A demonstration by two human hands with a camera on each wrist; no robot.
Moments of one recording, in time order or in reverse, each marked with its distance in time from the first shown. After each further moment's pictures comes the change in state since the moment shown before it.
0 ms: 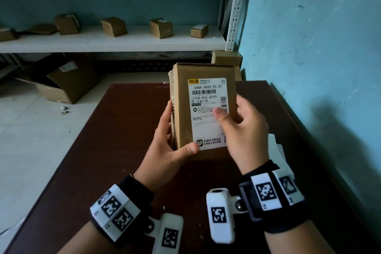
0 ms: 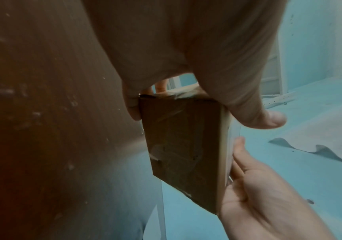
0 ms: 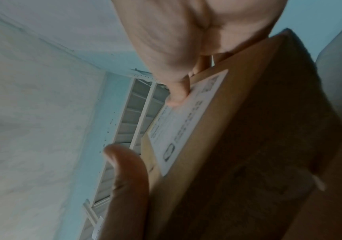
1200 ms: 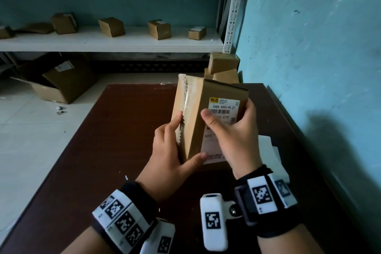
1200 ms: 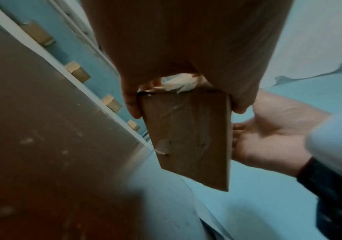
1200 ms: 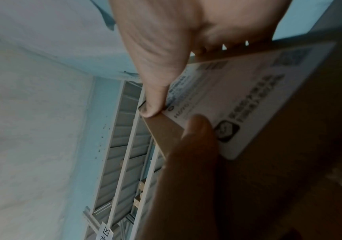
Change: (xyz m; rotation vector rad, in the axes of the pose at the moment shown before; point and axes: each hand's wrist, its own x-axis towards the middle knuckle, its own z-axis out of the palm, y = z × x) left_hand -0.009 -0.003 0.010 0.457 0.003 0.008; right_hand -0.001 -0.011 -0.003 0.314 -0.009 0.165
